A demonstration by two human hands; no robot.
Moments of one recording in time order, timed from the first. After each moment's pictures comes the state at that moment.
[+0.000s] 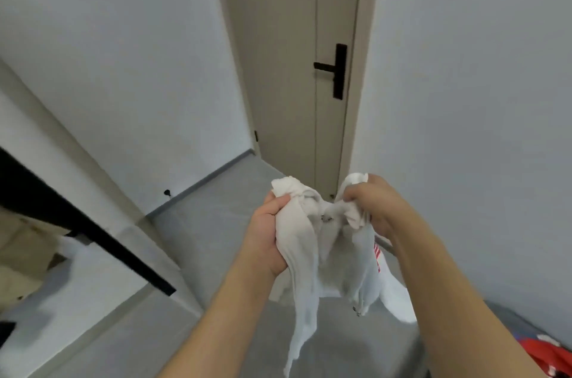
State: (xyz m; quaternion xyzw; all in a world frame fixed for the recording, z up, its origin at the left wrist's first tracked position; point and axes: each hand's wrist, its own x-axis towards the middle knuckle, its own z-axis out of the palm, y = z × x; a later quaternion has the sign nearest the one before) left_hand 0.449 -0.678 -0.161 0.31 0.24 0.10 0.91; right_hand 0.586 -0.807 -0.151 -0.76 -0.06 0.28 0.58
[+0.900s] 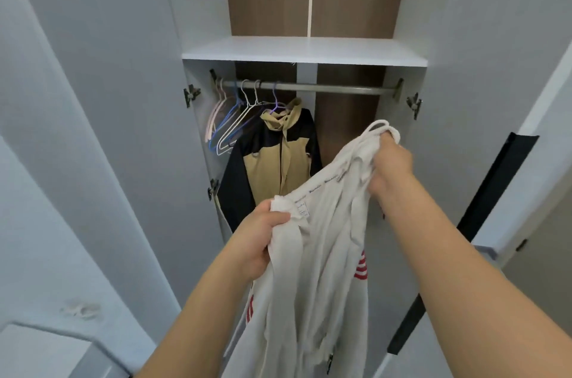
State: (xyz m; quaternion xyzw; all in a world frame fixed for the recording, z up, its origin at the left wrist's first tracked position) left_hand -0.078 -0.327 -0.102 0.35 0.48 0.43 0.68; right_hand 0.136 -0.267 -0.012 -0.61 -0.21 0.43 0.63
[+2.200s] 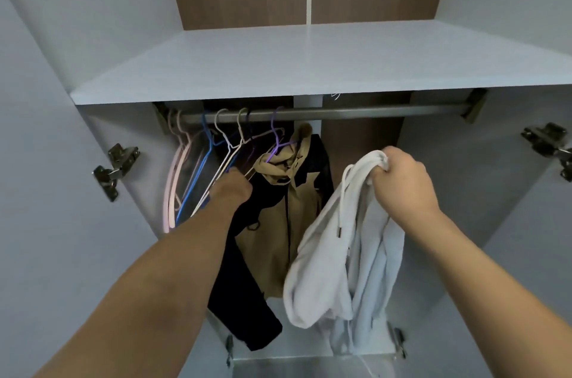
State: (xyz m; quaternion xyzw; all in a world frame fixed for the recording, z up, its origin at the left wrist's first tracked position) left_hand -0.142 0.263 -0.152 0.67 0.71 0.12 0.17; right_hand 0.103 0.076 -0.059 -0.77 -0.52 0.07 0.36
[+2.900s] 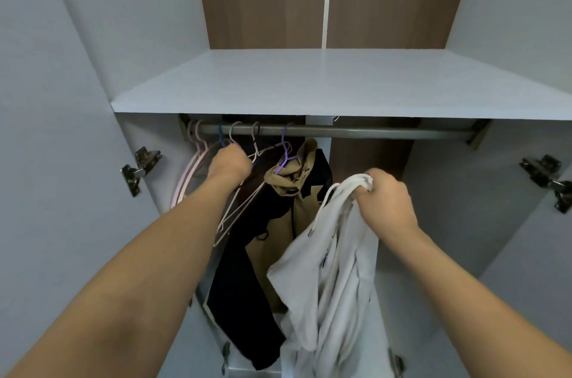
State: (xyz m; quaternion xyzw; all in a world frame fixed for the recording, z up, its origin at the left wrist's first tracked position) left_hand -0.143 0.239 -0.059 0.64 0.73 0.22 0.13; right_hand 0.101 0.082 -0.070 -0.73 -0.56 0.10 0.39
